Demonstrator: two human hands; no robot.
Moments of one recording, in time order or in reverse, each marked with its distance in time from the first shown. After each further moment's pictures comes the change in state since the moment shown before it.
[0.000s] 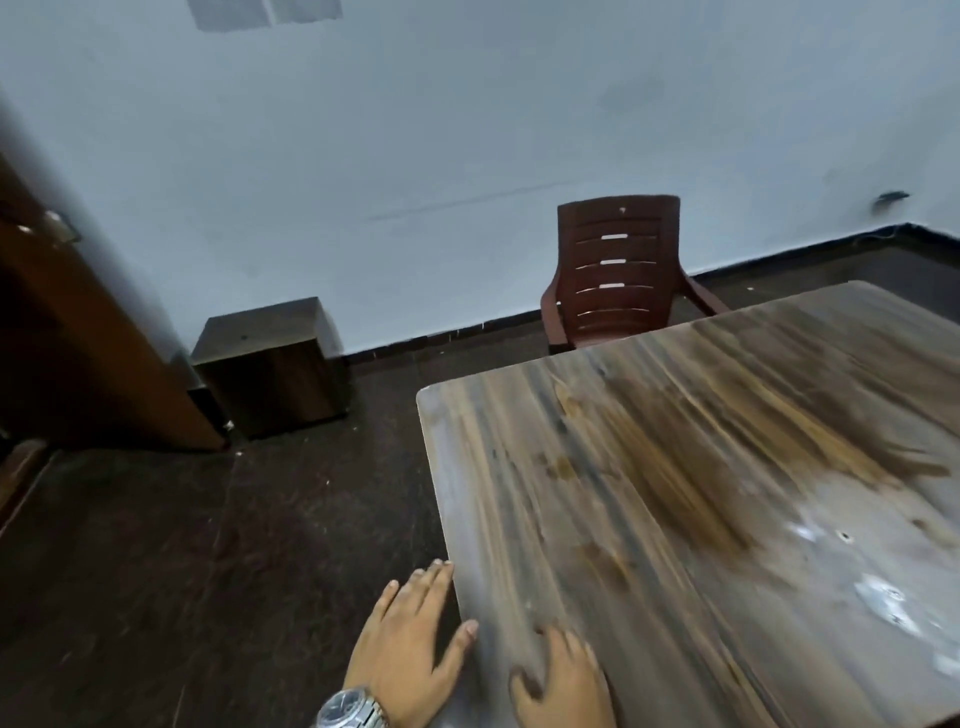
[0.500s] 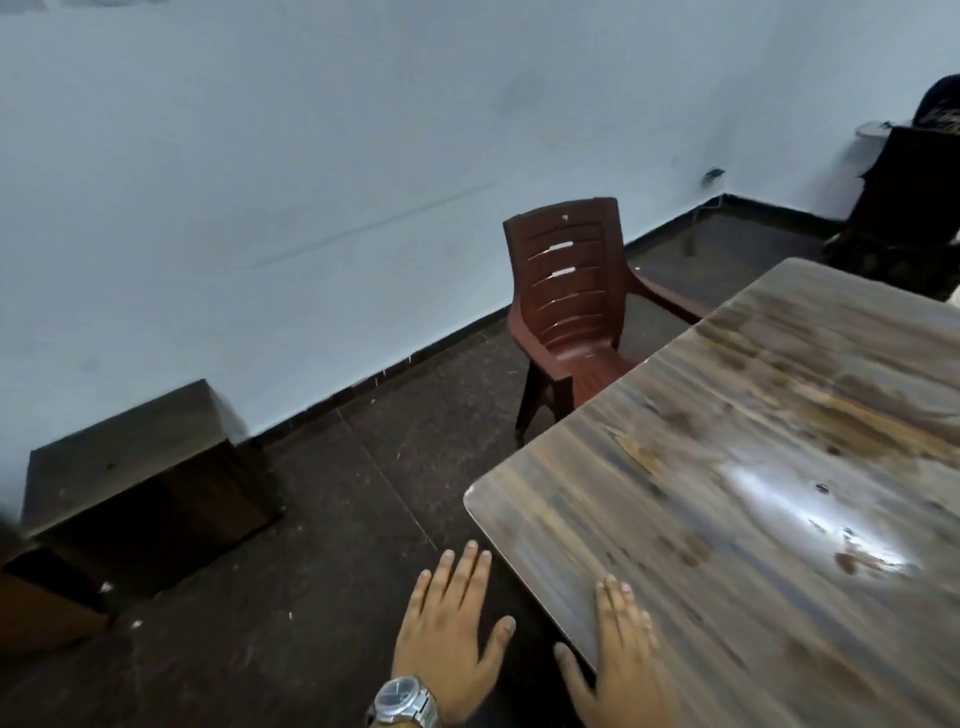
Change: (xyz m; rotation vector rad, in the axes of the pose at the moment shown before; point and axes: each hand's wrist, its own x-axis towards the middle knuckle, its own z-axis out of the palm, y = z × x) left_hand 0.256 -0.231 -0.091 0.109 -0.037 0.387; right_hand 0.208 -0.170 0.121 -0.212 0.217 0.244
